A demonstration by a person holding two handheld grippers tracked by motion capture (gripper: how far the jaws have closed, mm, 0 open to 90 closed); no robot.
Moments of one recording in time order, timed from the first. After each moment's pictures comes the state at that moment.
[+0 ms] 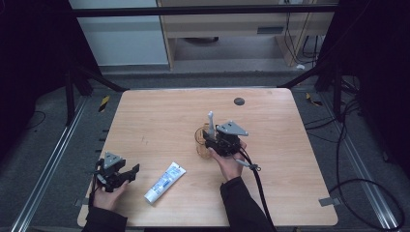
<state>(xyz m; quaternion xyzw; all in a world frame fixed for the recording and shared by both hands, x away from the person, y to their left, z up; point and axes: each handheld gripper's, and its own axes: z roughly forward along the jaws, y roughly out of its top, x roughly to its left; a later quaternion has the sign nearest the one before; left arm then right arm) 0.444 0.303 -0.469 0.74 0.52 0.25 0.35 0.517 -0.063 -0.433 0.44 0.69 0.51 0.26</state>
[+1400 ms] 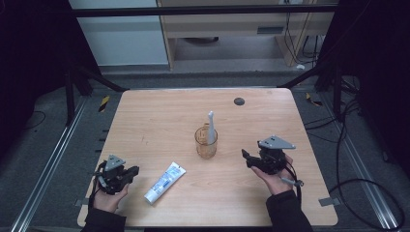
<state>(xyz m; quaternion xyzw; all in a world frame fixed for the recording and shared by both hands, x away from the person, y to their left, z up) 0.433 0.292 -0.461 0.77 0.49 0.20 0.36 0.462 -0.183 -0.429 0.45 0.74 0.43 0.26</state>
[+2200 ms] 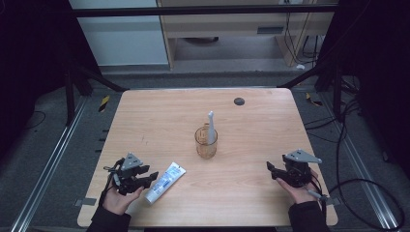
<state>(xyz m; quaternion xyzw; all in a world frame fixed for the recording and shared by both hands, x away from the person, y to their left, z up) 0.431 0.247 -0.445 0.82 0.41 0.17 0.35 0.439 -0.253 -0.464 0.50 0.73 0.38 0.26</state>
